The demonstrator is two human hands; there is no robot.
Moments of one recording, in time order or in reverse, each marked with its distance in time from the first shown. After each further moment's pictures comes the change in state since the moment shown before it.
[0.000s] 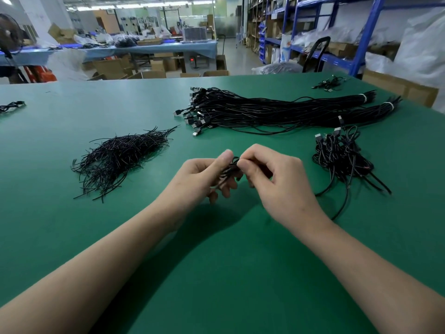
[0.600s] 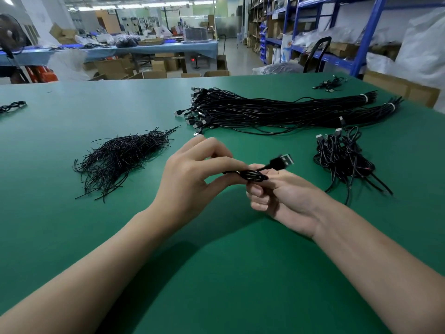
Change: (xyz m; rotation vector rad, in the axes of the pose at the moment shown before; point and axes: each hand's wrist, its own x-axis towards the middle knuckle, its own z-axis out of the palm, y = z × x) left_hand 0.002 0.003 -0.009 0.792 0.255 0.937; right_hand 0.002 0.007 -0.002 1.014 -0.337 0.763
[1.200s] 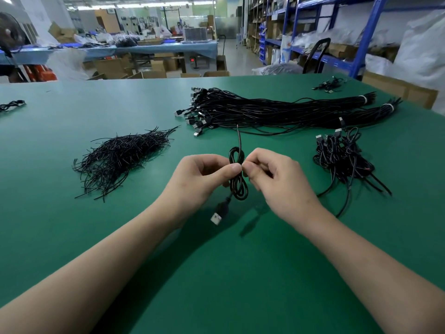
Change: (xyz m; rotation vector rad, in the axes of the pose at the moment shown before) left_hand -0.002 0.006 0.005 -0.698 -0.146 -0.883; right_hand 0.001 0.001 0.003 -0.973 0.304 -0.564
